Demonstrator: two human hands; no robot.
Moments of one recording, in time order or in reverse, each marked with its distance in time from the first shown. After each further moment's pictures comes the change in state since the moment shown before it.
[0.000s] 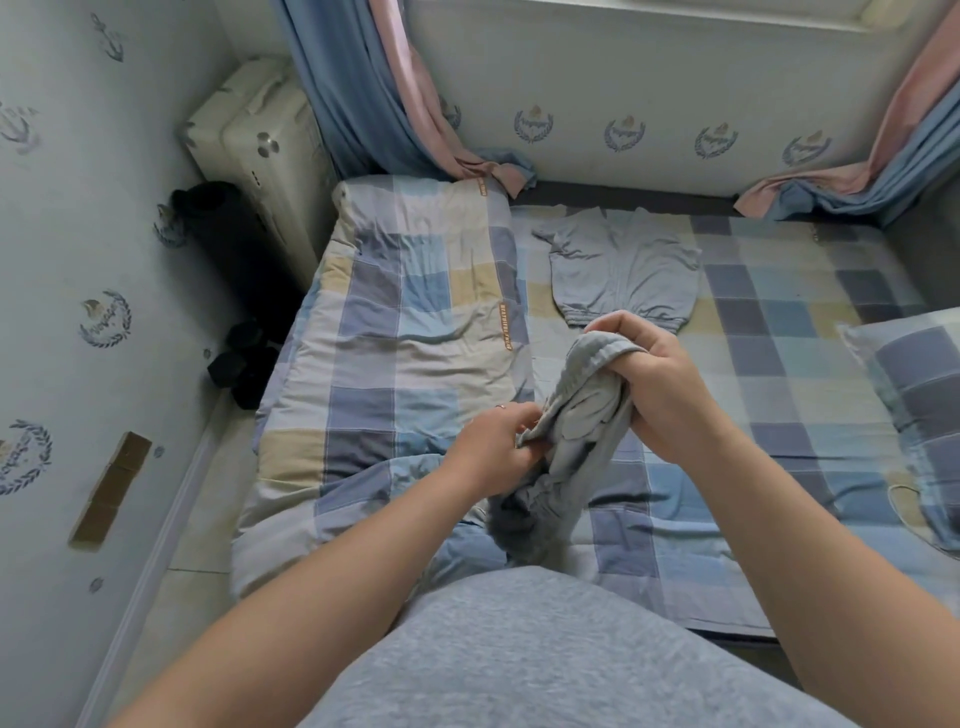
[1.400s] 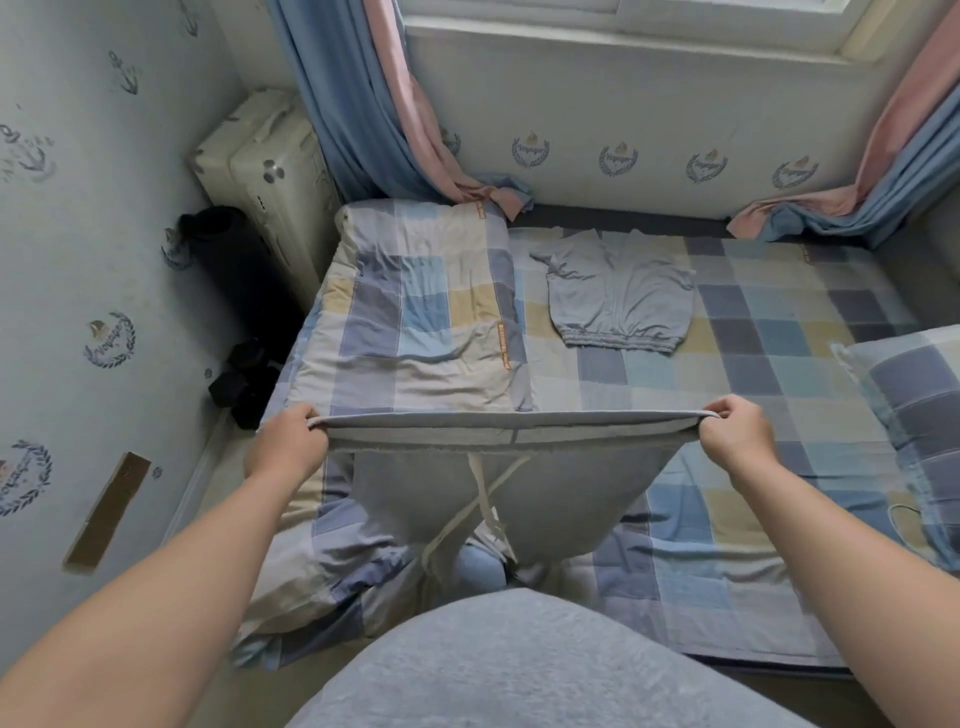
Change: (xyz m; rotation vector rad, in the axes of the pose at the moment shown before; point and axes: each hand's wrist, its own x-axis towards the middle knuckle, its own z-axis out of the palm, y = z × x) left_hand -0.054 -0.143 -0.129 0.378 0.426 -0.688; right_hand 0.015 0.099 -0.144 -0.860 0.644 0.435
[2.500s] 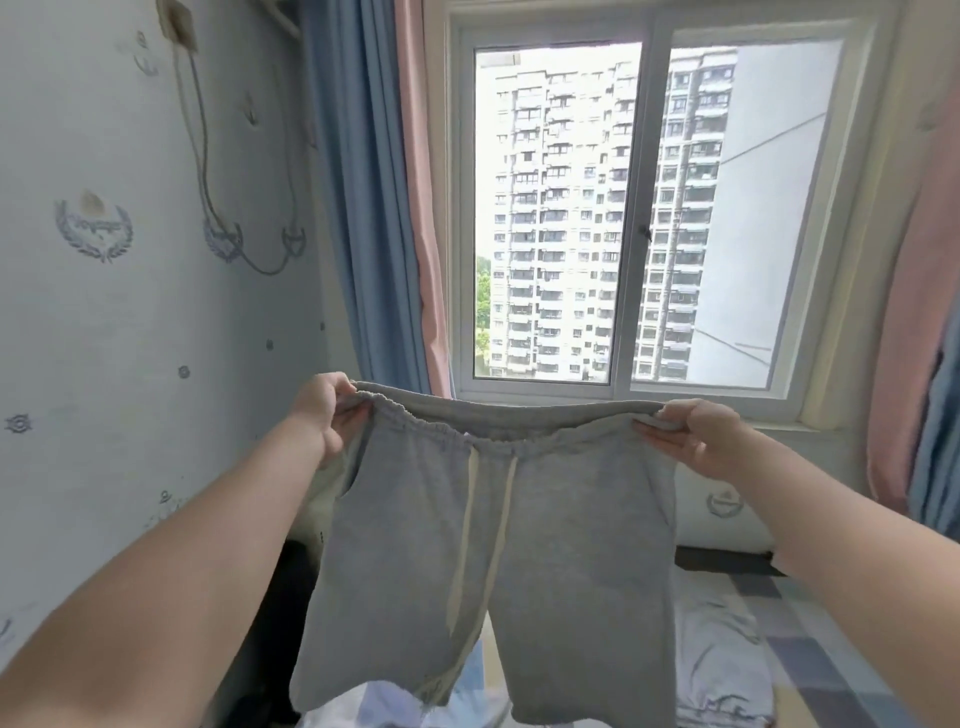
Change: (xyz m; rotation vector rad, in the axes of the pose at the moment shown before) left_hand 0.097 0.233 -0.371 -1.641 -0.005 0.106; right_hand 0.044 -0.366 -0.203 1.174 -0.435 -0.277
